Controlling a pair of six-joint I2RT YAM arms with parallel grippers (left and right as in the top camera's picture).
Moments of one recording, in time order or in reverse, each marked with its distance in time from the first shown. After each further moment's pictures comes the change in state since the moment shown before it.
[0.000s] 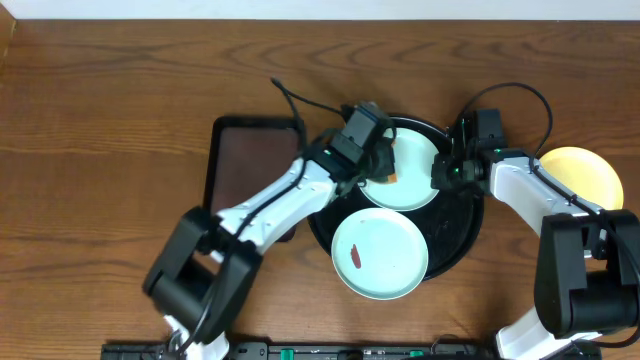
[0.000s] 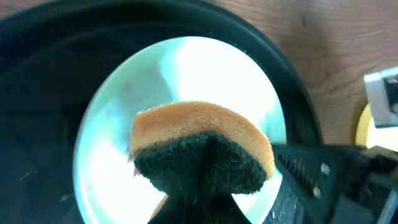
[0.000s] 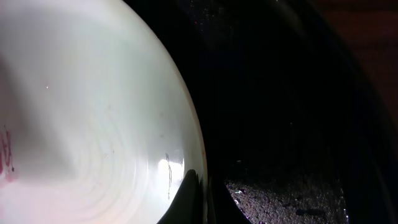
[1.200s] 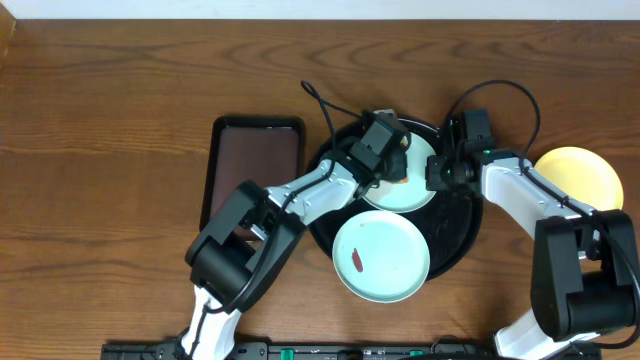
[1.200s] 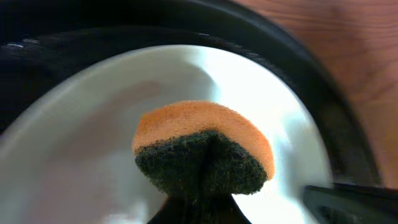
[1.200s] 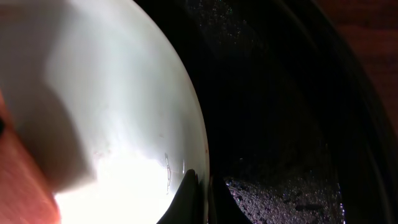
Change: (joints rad) left arm -0.028 0.194 0.033 0.177 -0.055 0.069; right arm 0.055 -0.004 0.002 0.000 0.076 -0.038
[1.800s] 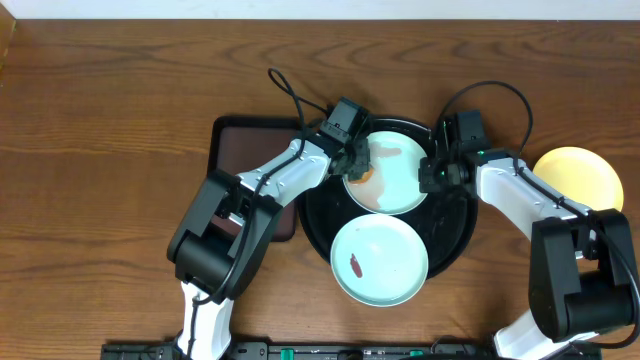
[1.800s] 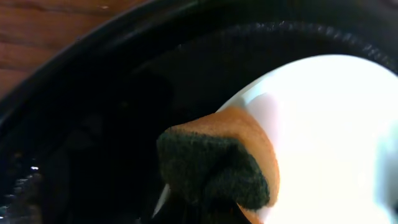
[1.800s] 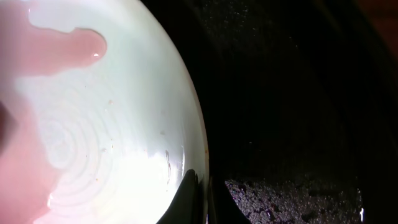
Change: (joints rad) left arm 0.141 -0.012 0.023 -0.235 0.064 0.101; right arm 0.024 0.000 0.002 -0.012 -0.035 0.000
